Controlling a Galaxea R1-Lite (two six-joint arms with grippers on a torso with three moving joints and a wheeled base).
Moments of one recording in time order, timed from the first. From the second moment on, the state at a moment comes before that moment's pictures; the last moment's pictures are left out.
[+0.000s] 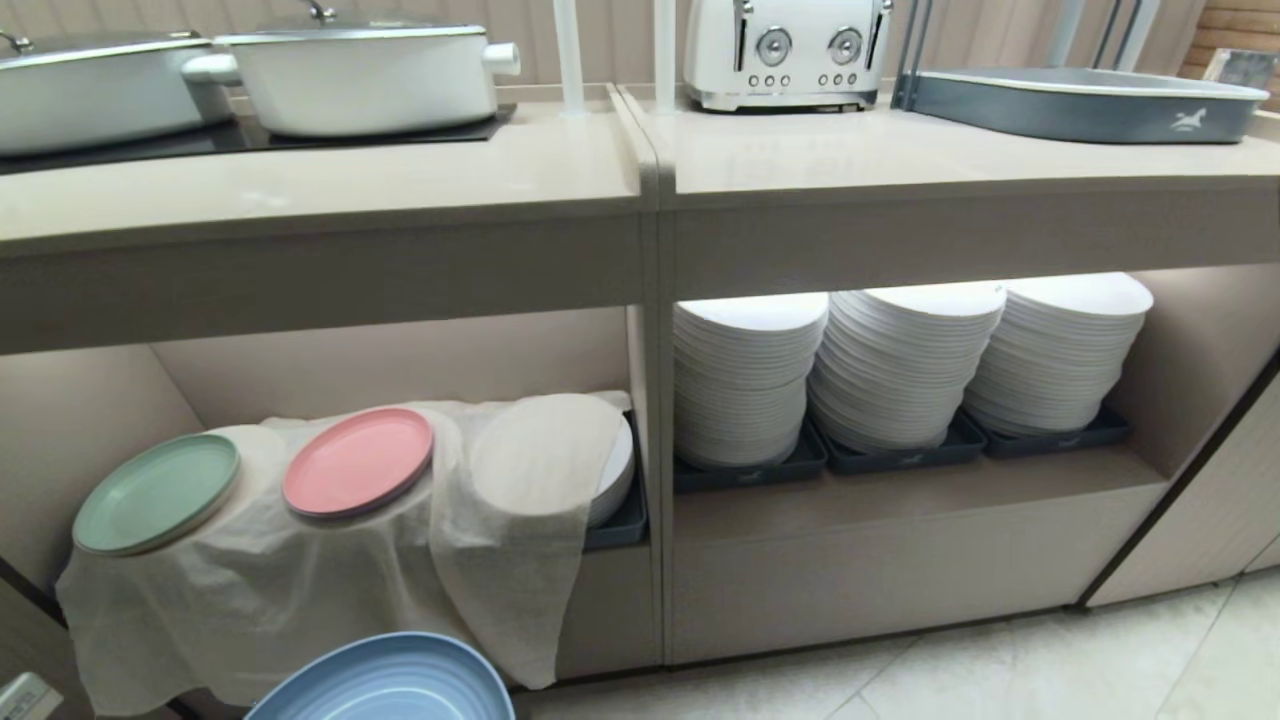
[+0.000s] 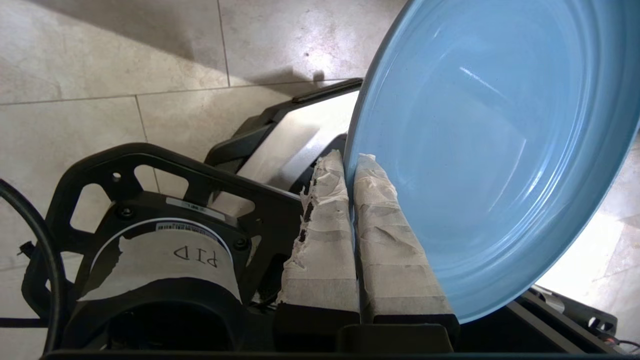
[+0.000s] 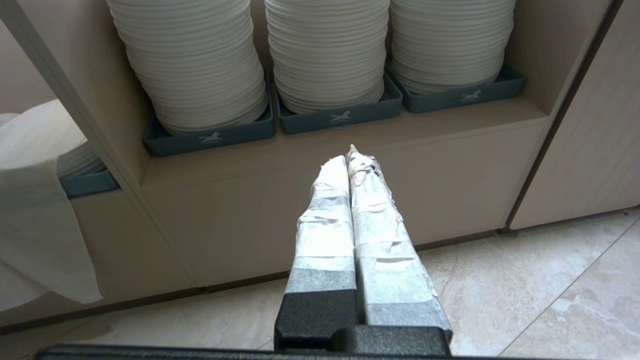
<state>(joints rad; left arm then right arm) -0.08 0.91 -0.38 0.53 -0.11 -0.65 0.00 0.00 0.00 0.00 -0.06 0.08</state>
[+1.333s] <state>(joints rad) -0.07 0.94 -0.43 0.52 -0.10 -0.65 0.00 0.00 0.00 0.00 -0.06 0.08</state>
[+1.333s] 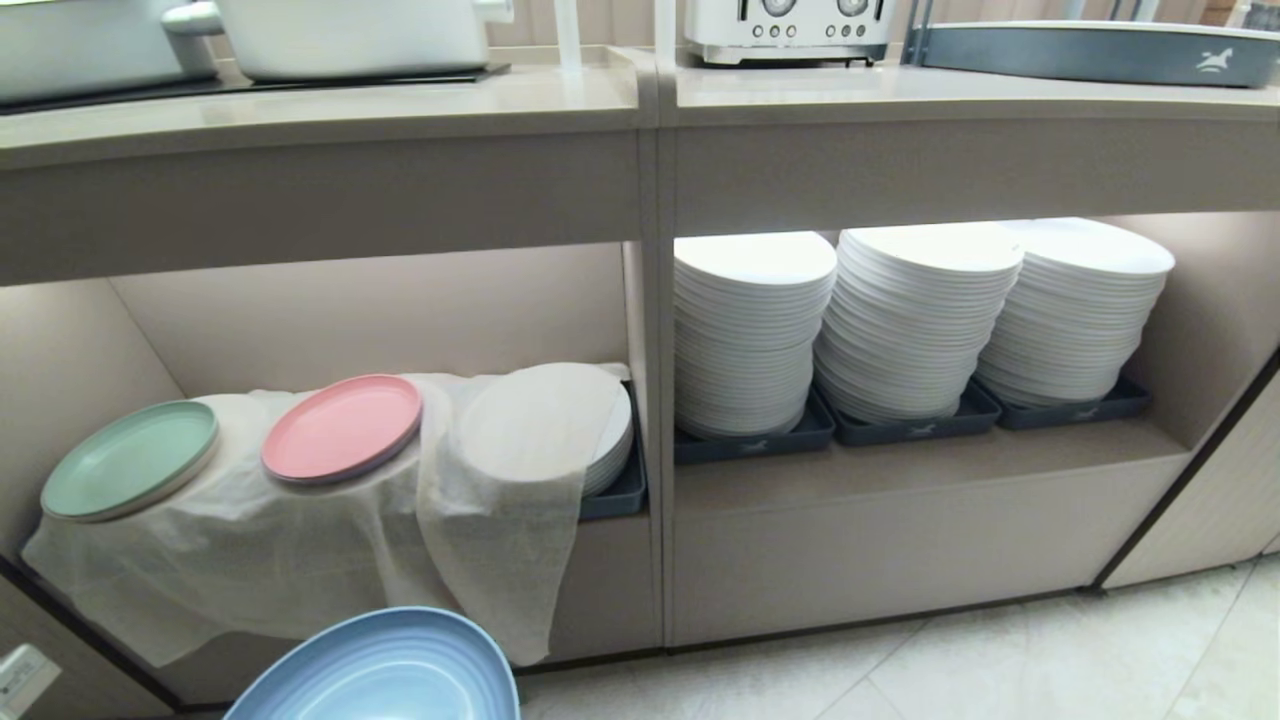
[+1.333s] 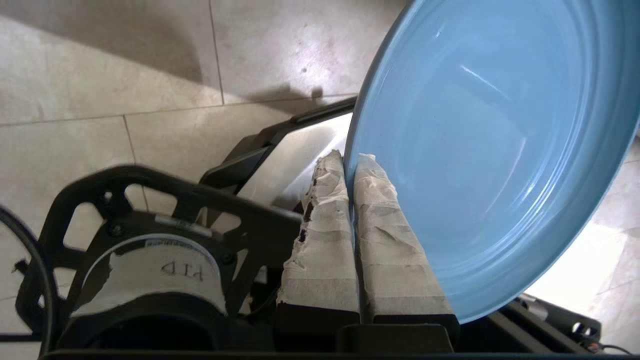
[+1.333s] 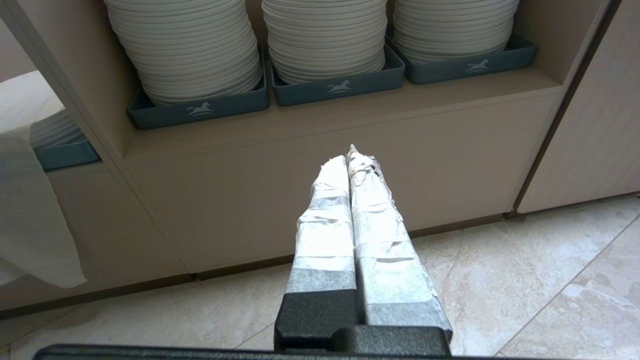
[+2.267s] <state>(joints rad) -0.08 1.29 -0.62 0.31 -0.11 -0.66 0.00 0.00 0.00 0.00 -0.06 0.08</state>
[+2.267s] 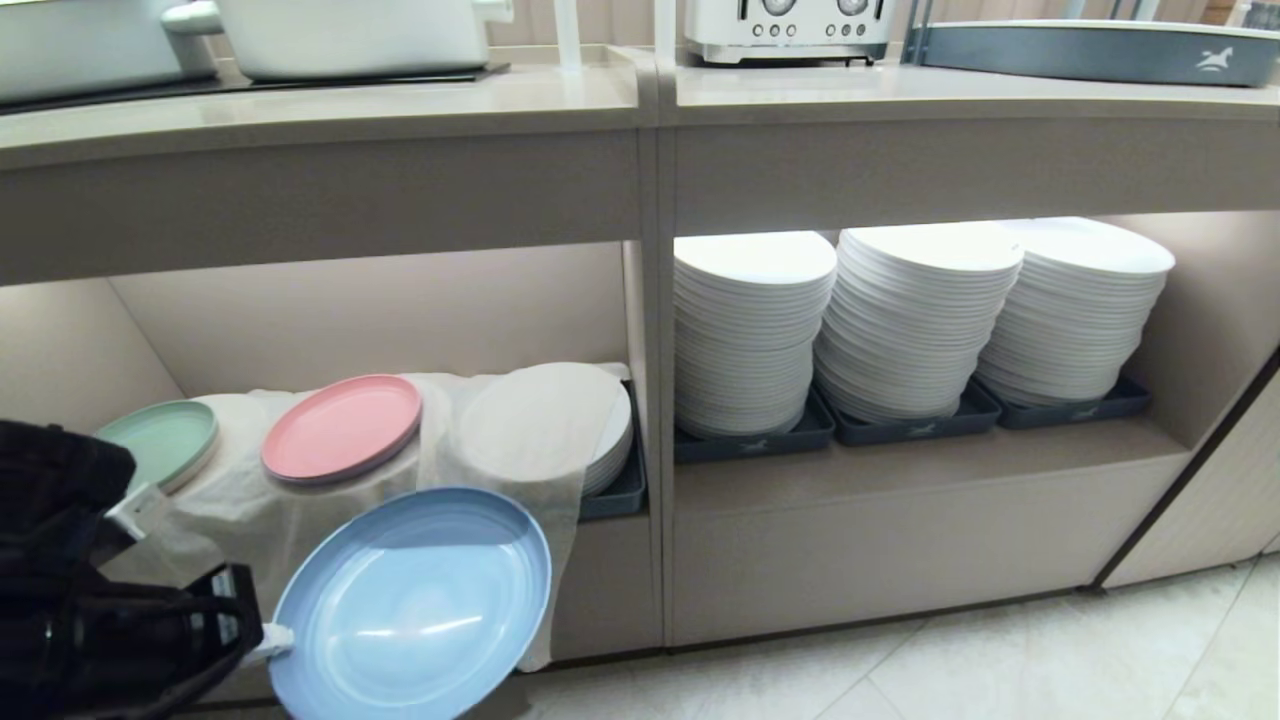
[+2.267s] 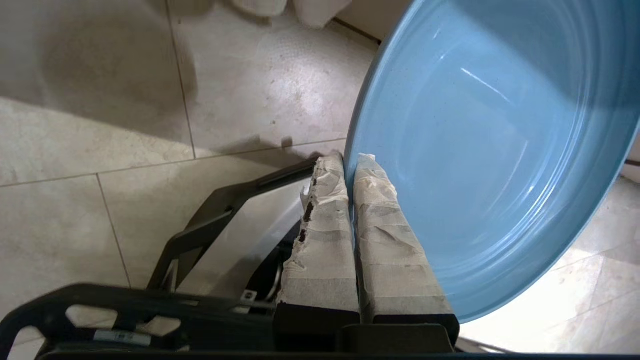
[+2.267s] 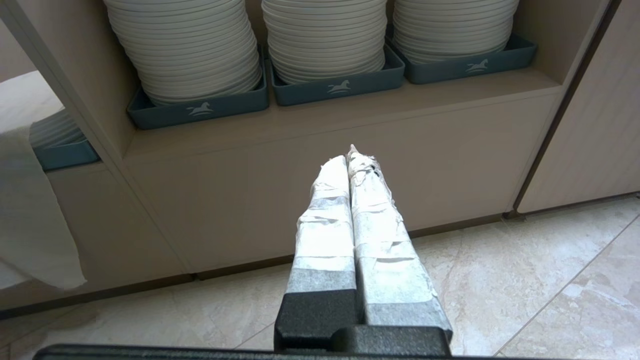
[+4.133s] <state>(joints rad) -0.17 2.09 -1.36 0.22 -0.06 -1.03 0.00 0.00 0.00 0.00 -0.06 0.08</state>
